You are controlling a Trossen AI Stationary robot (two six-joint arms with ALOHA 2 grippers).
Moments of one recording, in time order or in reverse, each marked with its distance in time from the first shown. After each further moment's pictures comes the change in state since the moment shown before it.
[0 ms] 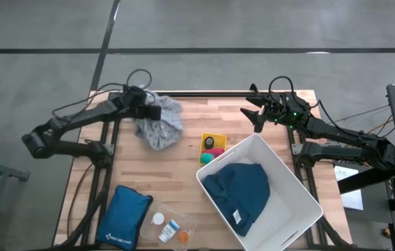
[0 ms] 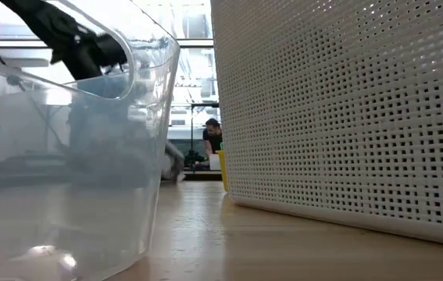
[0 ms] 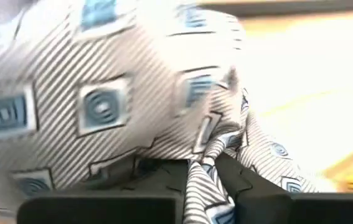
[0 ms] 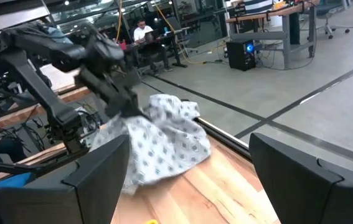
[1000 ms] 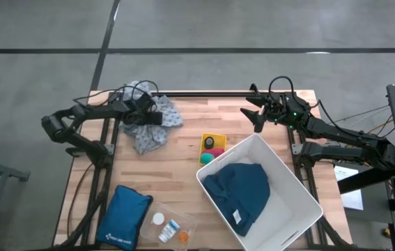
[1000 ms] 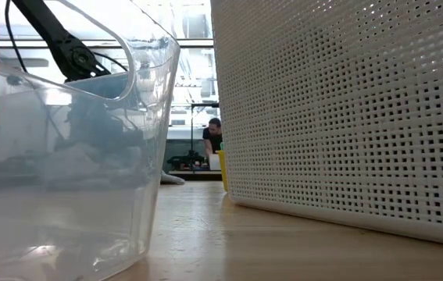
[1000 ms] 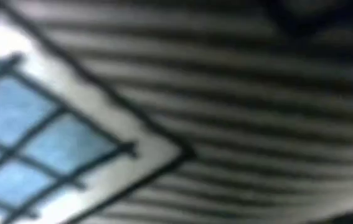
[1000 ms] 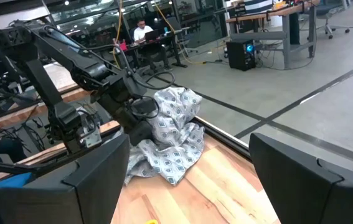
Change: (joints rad) left arm 0.015 0.280 -0.049 0.005 -0.090 -0.128; right arm 0.000 0.000 0.000 0.000 0.000 0.000
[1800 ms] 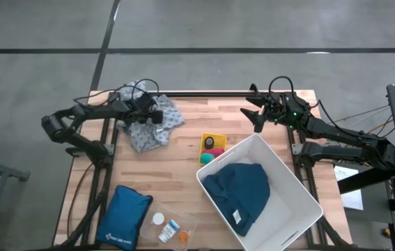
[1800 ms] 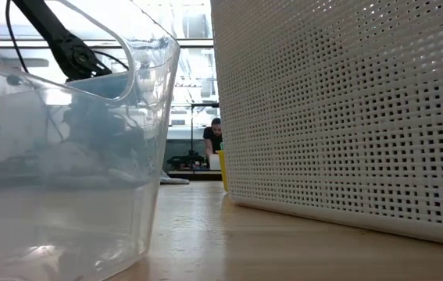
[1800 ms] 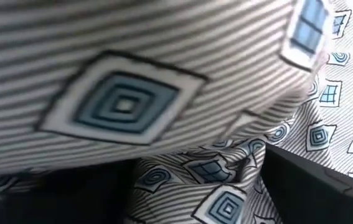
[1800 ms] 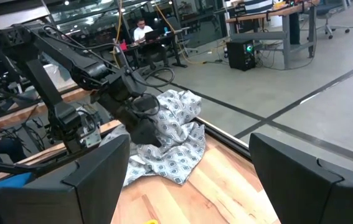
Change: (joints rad) left arm 0.000 0.004 0.005 0.020 -0.053 0.010; right arm 0.000 0.000 0.000 0.000 0.000 0.000
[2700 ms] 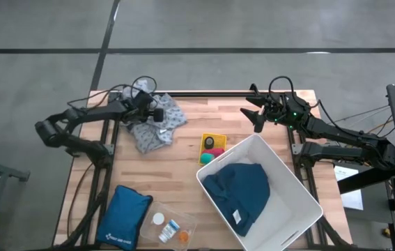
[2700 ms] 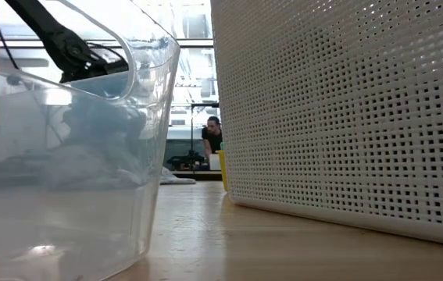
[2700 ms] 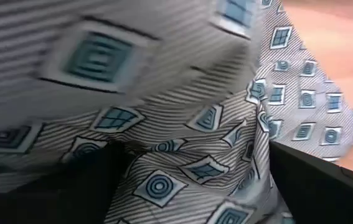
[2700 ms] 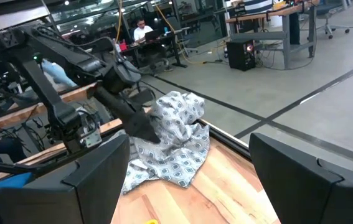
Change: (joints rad) left arm 0.000 -0.103 -0.003 0.057 0.083 0.025; right arm 0.000 0.000 0.000 0.000 0.000 0.000
